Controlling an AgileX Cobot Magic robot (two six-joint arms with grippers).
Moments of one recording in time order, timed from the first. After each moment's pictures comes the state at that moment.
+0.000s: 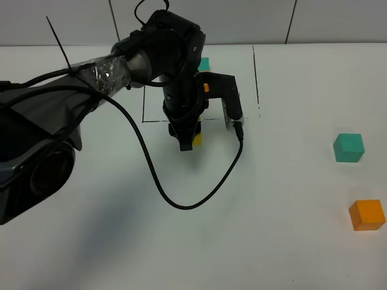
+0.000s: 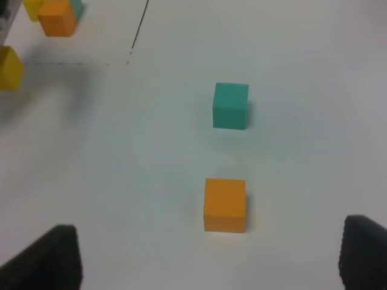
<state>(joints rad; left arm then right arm) -0.61 2.38 -2.01 0.00 1.13 0.87 0.02 0.01 -0.50 0.08 1.07 -0.08</state>
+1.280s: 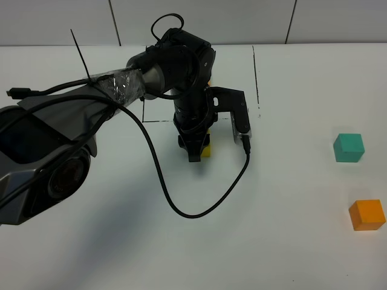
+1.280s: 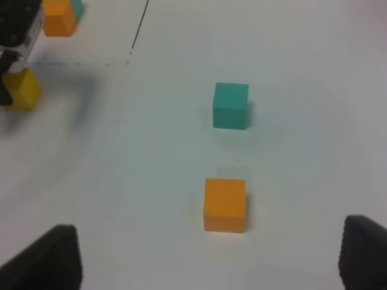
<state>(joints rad) -0.63 2.44 -2.02 -0.03 1.10 0.89 0.02 0.01 -0.50 0.08 1.07 -0.08</state>
